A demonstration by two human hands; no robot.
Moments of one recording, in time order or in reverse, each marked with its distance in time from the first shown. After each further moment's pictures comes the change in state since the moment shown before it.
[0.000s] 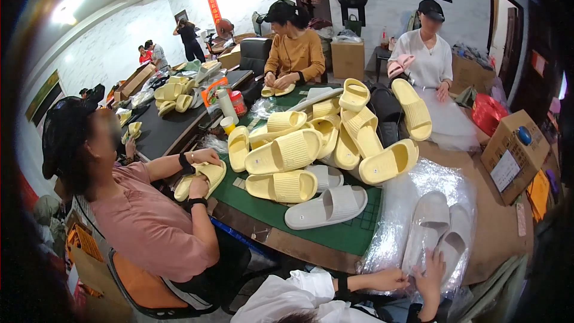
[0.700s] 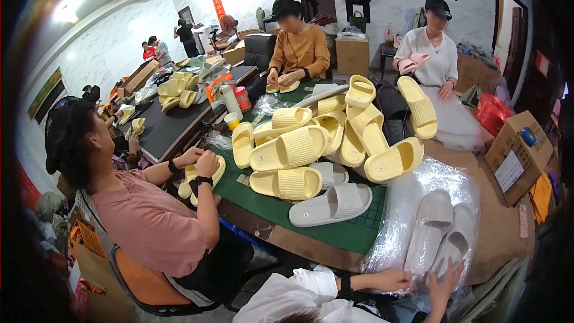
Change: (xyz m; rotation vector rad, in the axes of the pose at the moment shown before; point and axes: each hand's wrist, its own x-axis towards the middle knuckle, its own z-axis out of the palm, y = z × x) left_hand -0.004 0.001 0.004 -0.019 0.030 0.070; right_hand -0.025 0.031 -0.002 0.050 0.304 0.166
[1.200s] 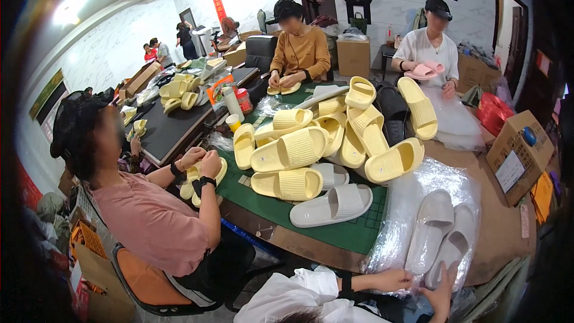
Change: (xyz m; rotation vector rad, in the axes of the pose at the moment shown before) left_hand 0.002 0.002 -0.001 0.019 0.005 -0.030; right_hand -0.005 0.015 -0.011 0.037 -0.248 -0.155
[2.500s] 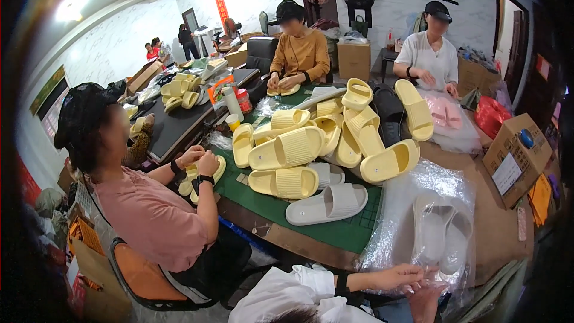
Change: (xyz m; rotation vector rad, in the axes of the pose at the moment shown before) left_hand 0.002 0.051 -0.011 -0.802 -0.208 -0.020; right_hand -0.021 -0.040 0.016 1.727 -0.378 0.059
